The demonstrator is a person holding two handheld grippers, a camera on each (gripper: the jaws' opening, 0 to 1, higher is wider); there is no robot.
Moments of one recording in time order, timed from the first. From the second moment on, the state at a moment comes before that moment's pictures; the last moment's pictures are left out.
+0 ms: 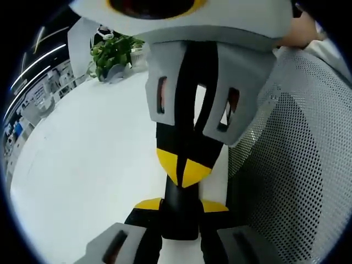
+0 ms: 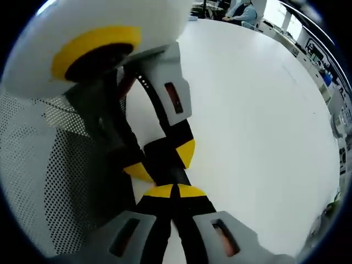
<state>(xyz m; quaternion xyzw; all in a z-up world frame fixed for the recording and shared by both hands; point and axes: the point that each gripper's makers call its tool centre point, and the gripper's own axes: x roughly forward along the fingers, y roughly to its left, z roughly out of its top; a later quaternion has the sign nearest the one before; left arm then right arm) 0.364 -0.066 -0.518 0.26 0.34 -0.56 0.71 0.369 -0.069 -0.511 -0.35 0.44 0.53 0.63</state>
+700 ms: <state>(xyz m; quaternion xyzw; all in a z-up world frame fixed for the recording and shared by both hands) 0.364 -0.066 -0.518 0.25 0.34 -0.56 0.71 0.366 -0.065 -0.511 -0.34 0.44 0.56 0.61</state>
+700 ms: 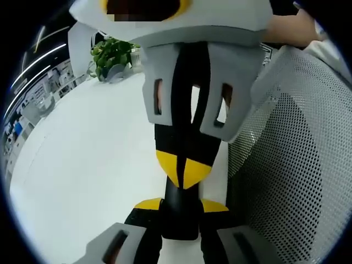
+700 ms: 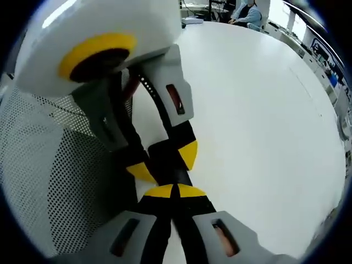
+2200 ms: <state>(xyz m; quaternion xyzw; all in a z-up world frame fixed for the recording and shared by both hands) 0.365 -0.067 -0.518 0.26 0.34 -0.56 0.71 0.393 -0.111 -0.299 0.07 0.18 0.43 0.88</state>
